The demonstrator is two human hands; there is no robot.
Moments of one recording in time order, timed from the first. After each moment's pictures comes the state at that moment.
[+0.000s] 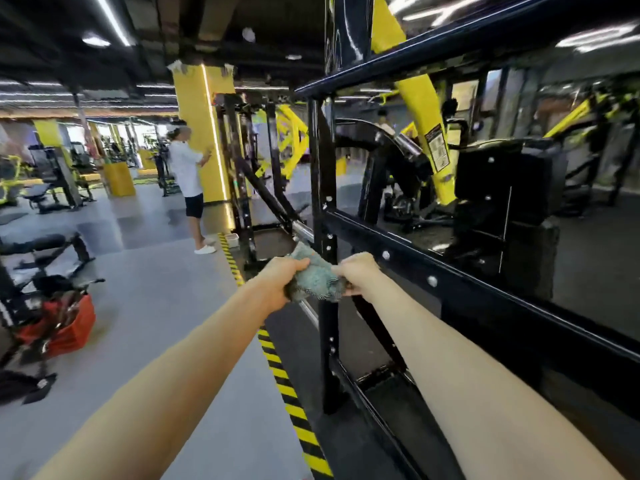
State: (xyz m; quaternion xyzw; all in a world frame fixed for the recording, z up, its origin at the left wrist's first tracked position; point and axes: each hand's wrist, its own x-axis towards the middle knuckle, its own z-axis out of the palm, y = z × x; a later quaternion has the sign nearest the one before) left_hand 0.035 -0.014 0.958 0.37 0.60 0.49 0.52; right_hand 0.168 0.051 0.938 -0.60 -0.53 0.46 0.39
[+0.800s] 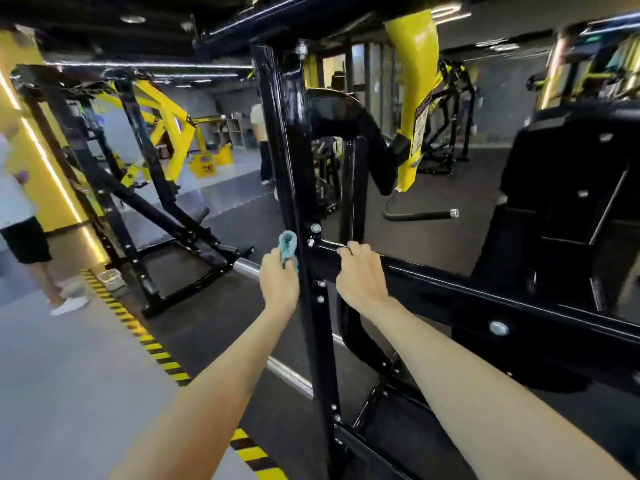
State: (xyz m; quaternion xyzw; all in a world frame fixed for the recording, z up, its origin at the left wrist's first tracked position) left_hand -0.072 0.441 0.907 0.63 0.57 0.49 0.18; right_hand 0.059 0.384 0.918 -0.72 -0.65 -0.09 0.23
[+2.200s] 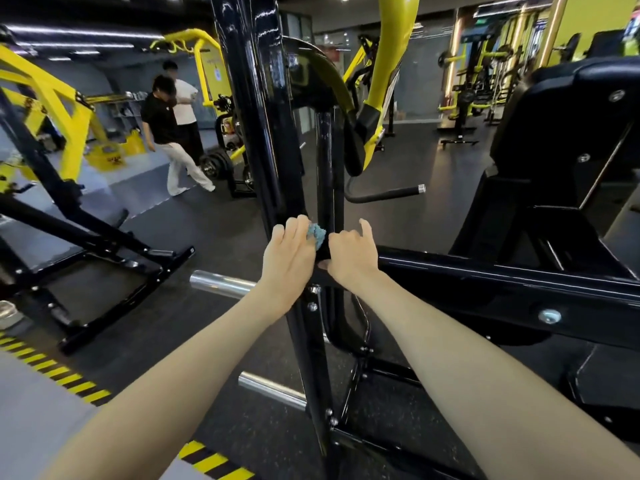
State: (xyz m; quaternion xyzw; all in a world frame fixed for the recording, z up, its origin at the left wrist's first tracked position) left_hand -0.054 0.555 0.899 0.83 0.29 0.19 -0.43; right_hand 0.048 0.486 0.916 -0.82 -0.55 -0.13 0.09
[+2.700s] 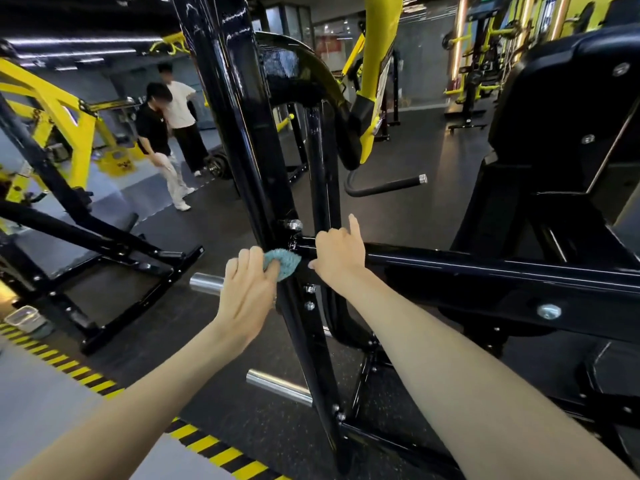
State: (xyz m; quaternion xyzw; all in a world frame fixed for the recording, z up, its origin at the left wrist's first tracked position) left_hand -0.110 0.547 0.883 0.84 0.31 0.29 -0.33; right_hand 0.050 0.492 0.916 -0.82 -0.56 -0.10 0.10
